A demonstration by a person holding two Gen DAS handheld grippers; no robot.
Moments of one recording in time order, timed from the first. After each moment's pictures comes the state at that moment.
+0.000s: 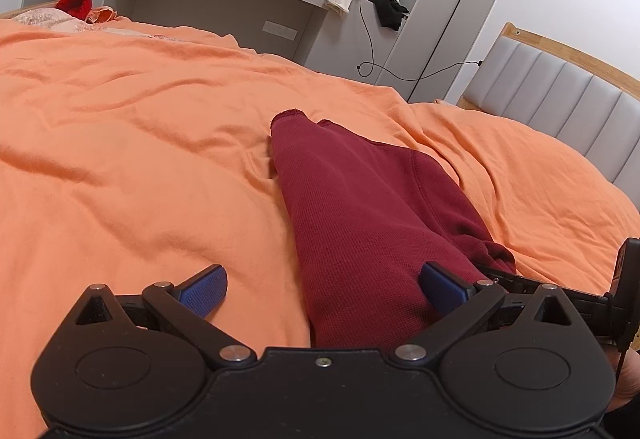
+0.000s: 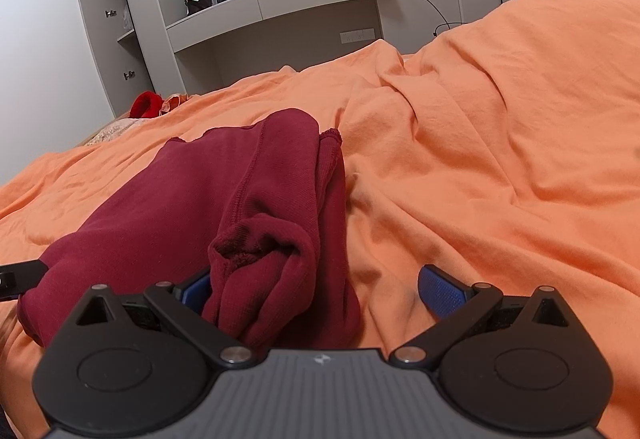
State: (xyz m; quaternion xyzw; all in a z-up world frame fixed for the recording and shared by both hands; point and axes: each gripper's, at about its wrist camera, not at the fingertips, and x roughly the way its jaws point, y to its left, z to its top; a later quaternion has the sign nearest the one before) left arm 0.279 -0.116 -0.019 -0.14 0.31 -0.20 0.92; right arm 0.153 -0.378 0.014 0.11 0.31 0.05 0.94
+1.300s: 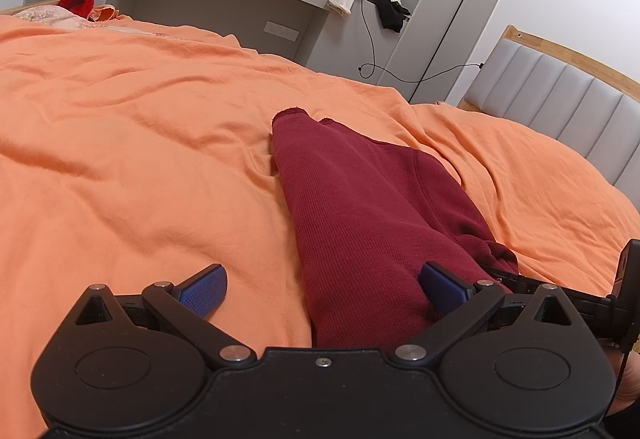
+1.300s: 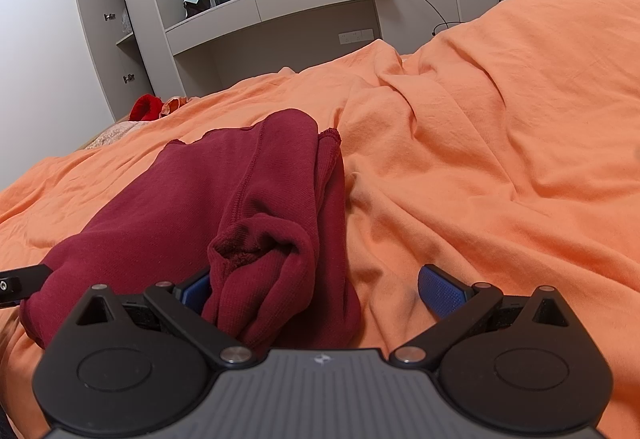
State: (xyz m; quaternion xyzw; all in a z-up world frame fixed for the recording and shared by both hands) left arm 0.278 -0.117 -0.022 -0.14 0.31 -0.20 0.92; right arm 0.154 -0.379 0.013 0.12 0.31 0.05 0.94
